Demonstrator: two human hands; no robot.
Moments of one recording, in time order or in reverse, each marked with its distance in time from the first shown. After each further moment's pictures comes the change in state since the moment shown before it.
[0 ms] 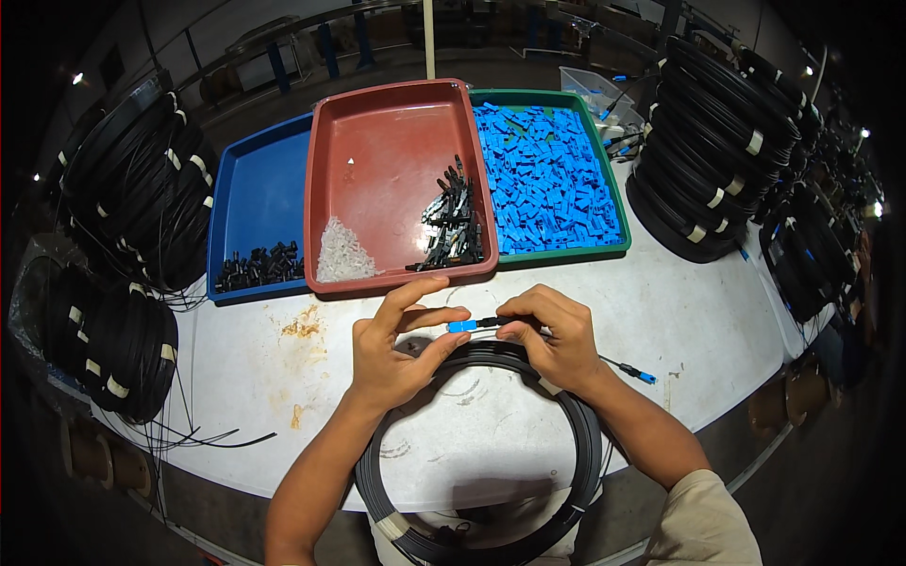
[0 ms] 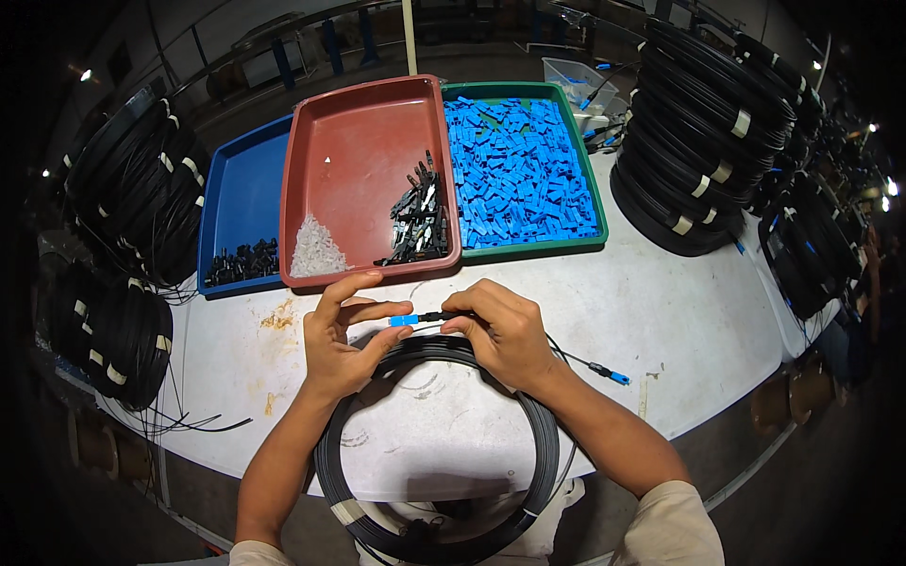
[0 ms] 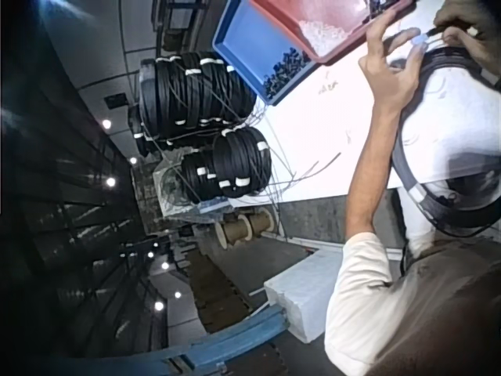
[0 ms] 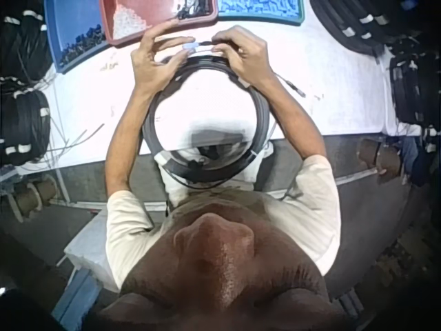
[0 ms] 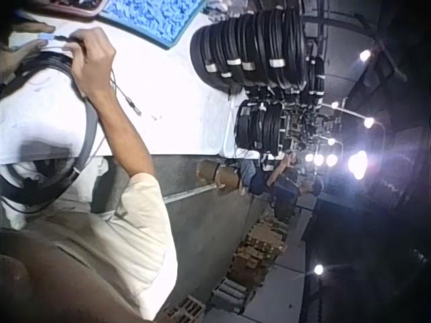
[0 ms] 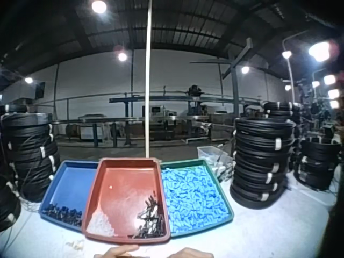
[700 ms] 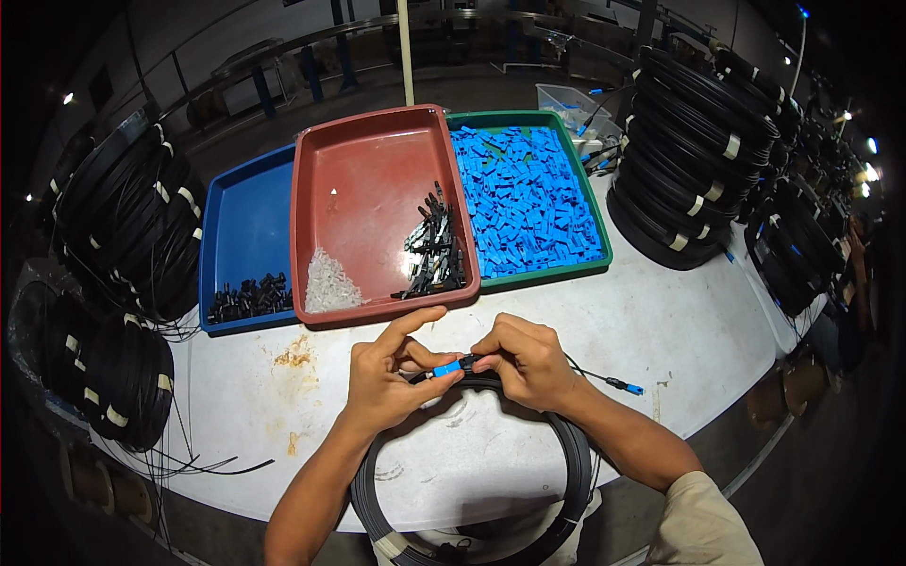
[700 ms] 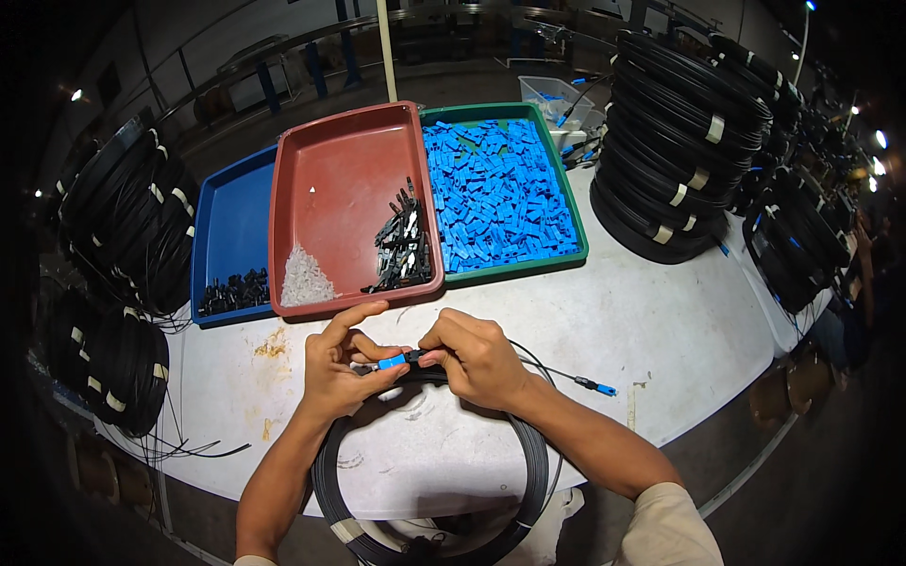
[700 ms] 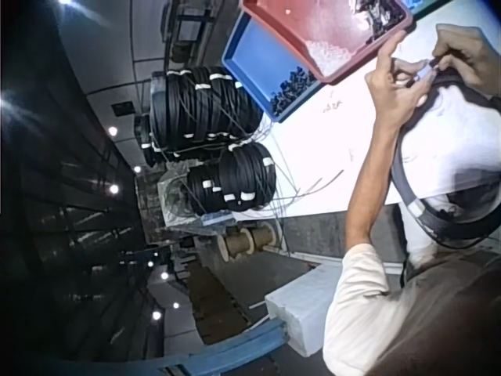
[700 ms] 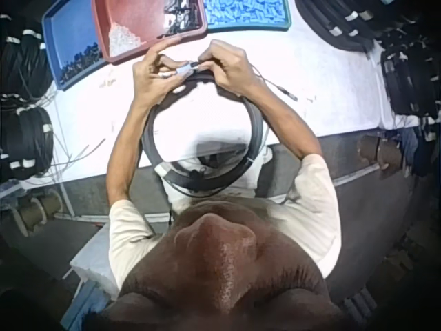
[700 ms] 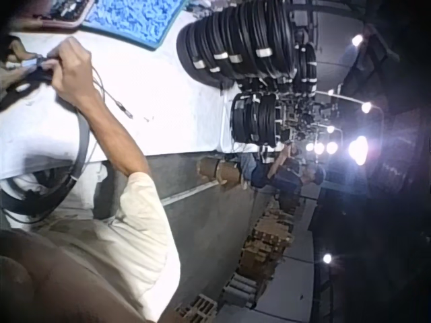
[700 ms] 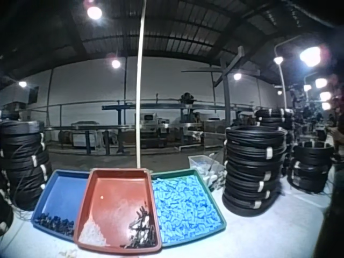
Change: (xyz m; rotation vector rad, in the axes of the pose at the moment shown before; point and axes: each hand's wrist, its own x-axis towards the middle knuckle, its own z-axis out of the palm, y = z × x) left_hand 0.006 0.004 0.004 -0.119 -0.088 -0.185; right_hand 0.004 -0.006 -0.001 0.048 -0.135 -0.044
